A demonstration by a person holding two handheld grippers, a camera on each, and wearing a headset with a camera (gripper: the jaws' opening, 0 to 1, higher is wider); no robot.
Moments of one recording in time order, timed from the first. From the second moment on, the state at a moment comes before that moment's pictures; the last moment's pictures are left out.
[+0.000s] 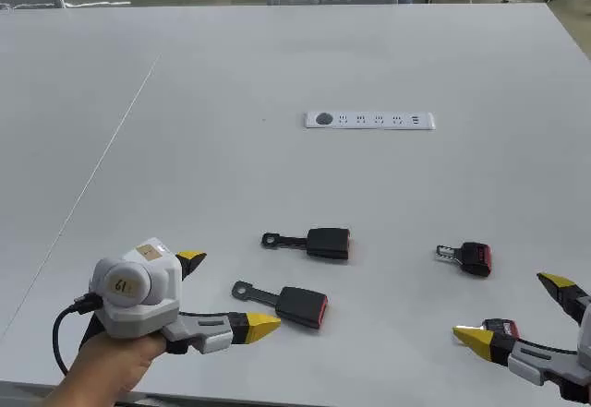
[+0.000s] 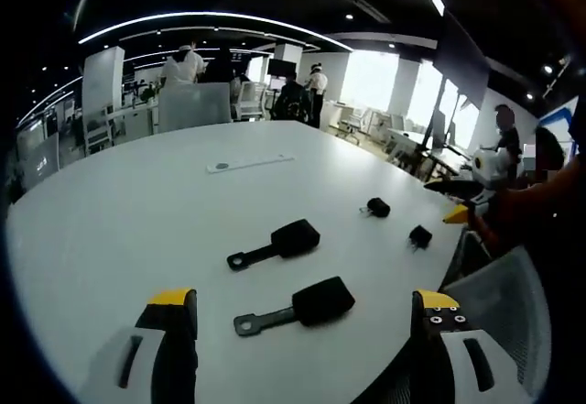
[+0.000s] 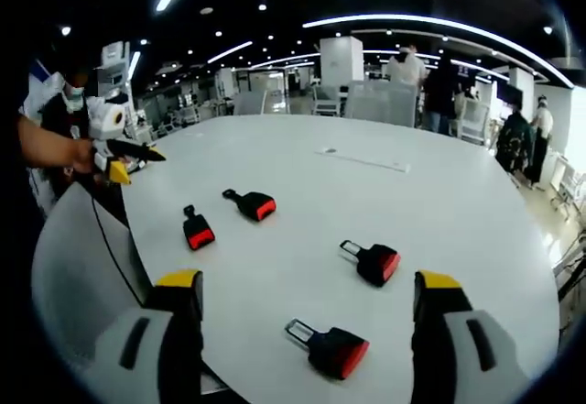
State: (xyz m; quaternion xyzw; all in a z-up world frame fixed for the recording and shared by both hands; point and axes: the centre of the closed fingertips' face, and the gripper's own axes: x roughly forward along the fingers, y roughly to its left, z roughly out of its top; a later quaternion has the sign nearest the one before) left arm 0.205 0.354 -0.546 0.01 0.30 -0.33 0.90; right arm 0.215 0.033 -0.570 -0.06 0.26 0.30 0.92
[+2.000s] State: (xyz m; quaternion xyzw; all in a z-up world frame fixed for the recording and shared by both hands) left arm 0.202 0.343 -0.541 0.02 0.30 -0.34 0.89; right arm 0.206 0.041 -0.568 -0.05 0.27 0.32 0.91
